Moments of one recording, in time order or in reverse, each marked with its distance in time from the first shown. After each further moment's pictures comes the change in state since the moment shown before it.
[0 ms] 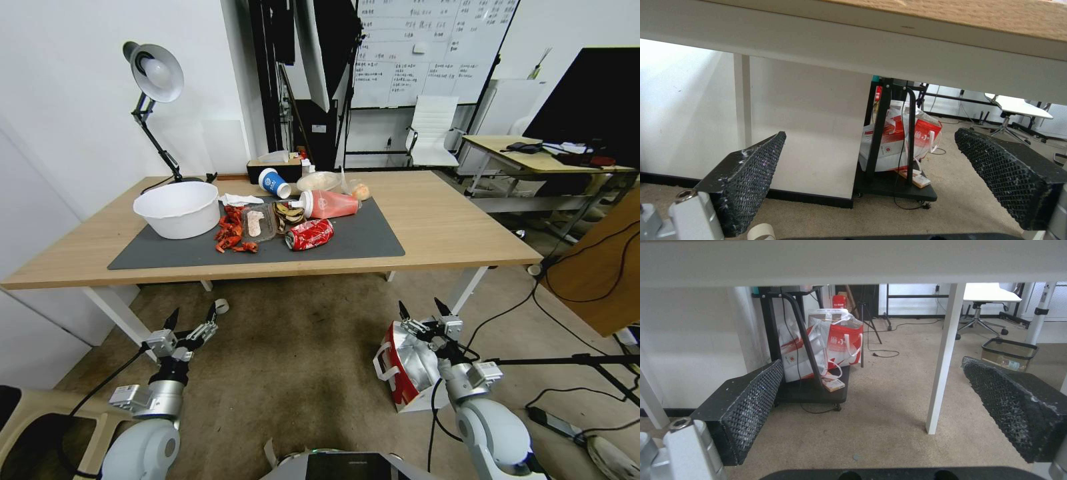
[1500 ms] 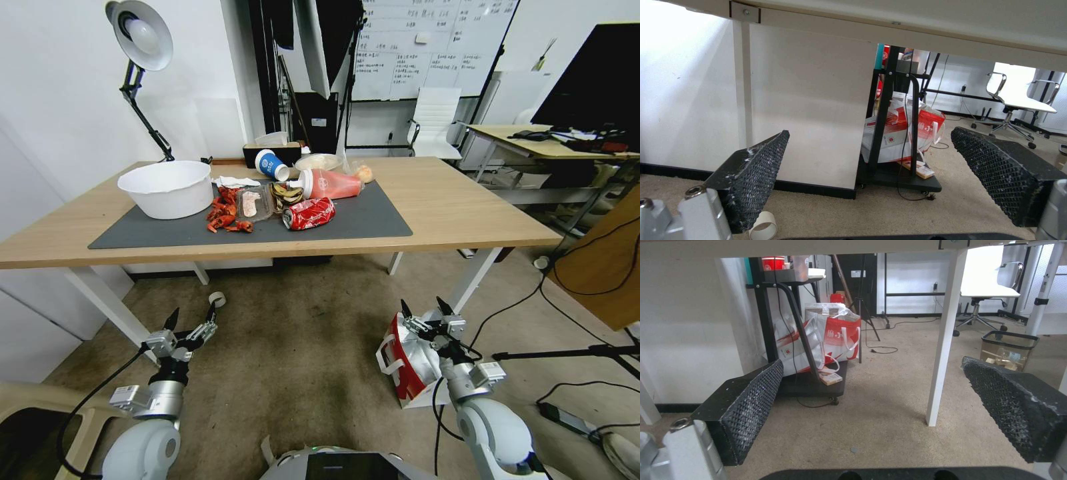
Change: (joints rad) left arm -0.004 -0.007 -0.005 -0.002 0.011 0.001 0.006; right arm 0.008 -0.009 0.013 -0.010 0.023 0.014 0.001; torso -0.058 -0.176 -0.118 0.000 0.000
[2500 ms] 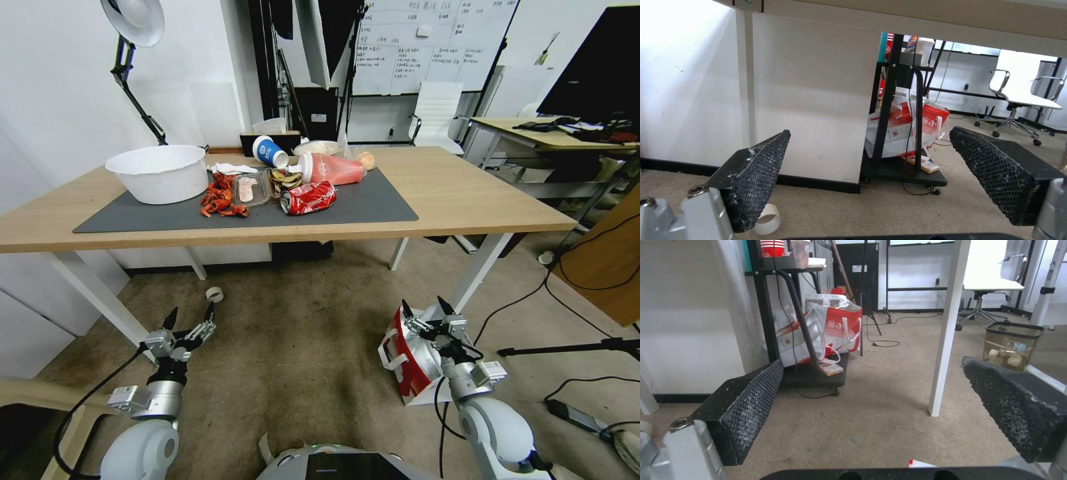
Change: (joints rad) left arm 0.008 -0.002 -0.009 -0.005 0.006 -0.014 0.002; right arm 0.005 -0.005 -0.006 -0.020 0.004 0.014 -0.003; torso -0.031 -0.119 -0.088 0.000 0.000
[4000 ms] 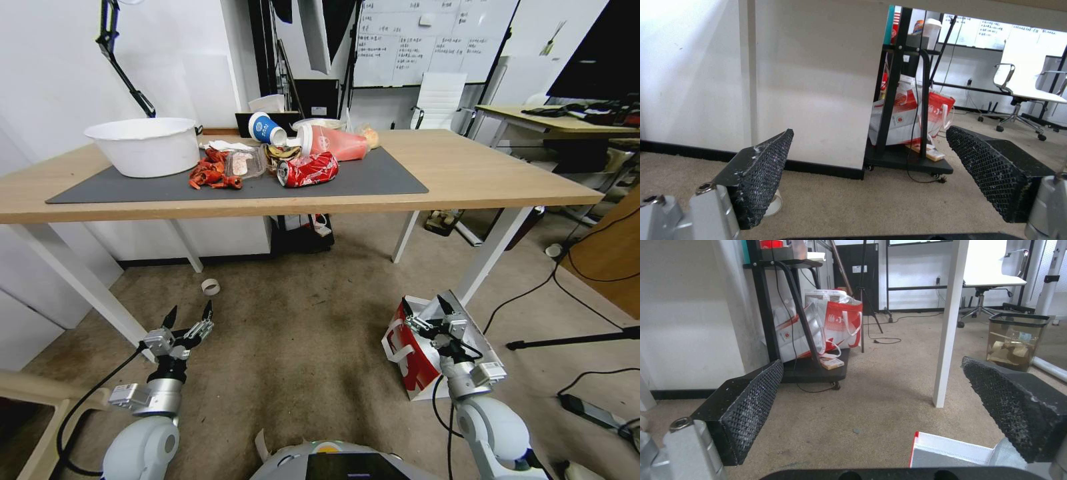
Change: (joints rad) left arm -0.025 0.016 0.007 0.038 -0.018 -0.018 -0.005; right arm 0.006 0.004 0.003 -0.006 0.018 0.035 -0.010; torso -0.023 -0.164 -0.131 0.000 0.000
